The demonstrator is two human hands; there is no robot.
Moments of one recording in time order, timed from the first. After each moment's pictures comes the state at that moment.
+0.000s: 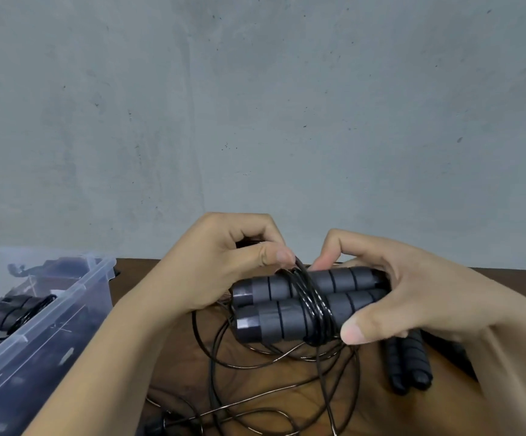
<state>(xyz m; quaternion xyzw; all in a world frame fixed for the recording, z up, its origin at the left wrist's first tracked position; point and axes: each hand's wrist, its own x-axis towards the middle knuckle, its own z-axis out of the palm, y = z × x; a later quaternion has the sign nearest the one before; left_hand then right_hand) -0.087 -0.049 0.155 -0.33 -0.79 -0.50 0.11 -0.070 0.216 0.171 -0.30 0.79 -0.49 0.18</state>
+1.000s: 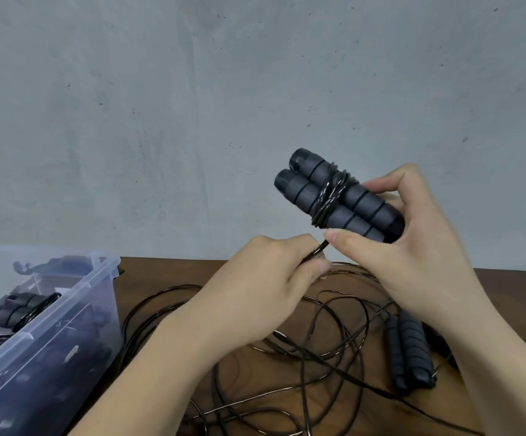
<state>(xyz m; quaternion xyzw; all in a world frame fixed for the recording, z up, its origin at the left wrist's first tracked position) -0.079 -0.010 0.141 -0.29 -0.90 -0.30 0.14 -0.076 0.190 0.158 -0.17 0.79 -0.52 -0.27</state>
